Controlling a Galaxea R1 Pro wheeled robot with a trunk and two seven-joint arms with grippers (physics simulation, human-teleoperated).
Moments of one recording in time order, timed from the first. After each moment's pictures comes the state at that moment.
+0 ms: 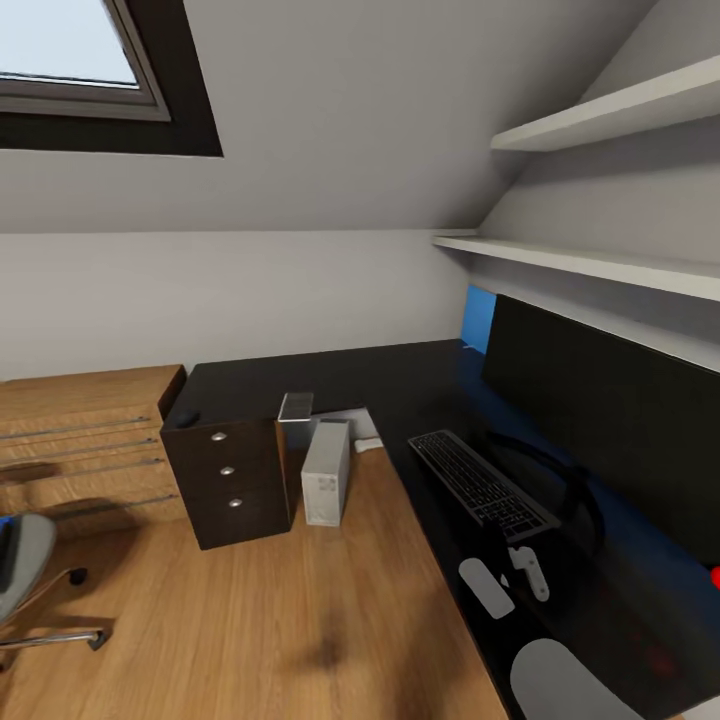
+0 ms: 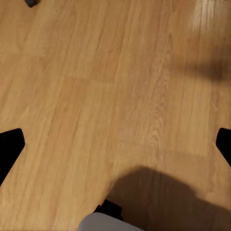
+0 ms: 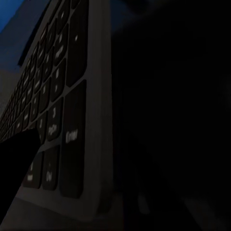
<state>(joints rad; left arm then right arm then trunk) 0.03 0.04 -0.49 -0.49 0.67 -0.49 0.41 -0.62 0.09 0.06 -0.54 -1.14 -0.60 -0.38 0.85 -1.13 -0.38</state>
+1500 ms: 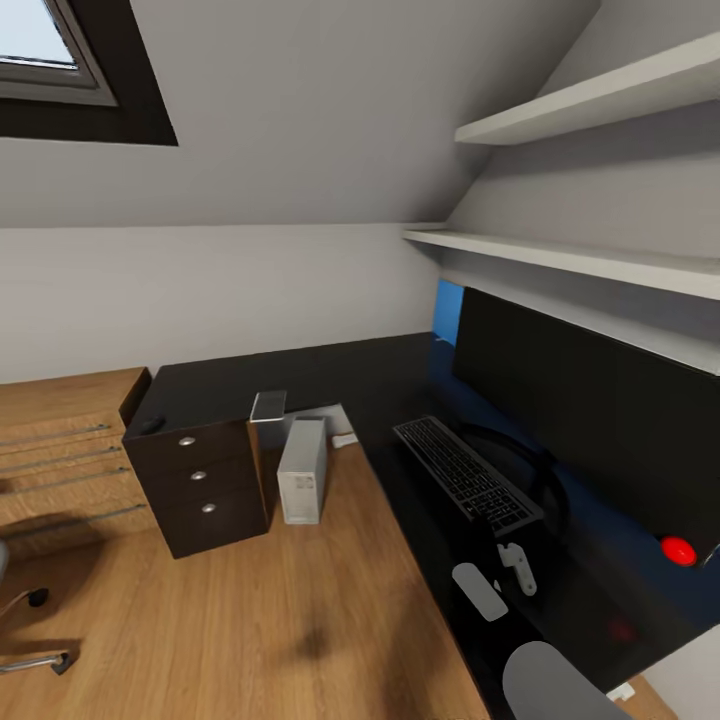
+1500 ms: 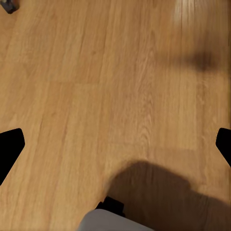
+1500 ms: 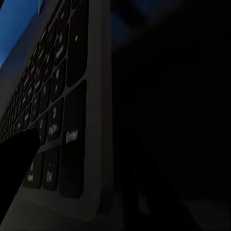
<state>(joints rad) 0.03 0.04 -0.49 -0.49 0.67 -0.49 0.41 -0.62 0.11 0.06 -0.51 -1.19 -0.61 -0.23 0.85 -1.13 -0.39</state>
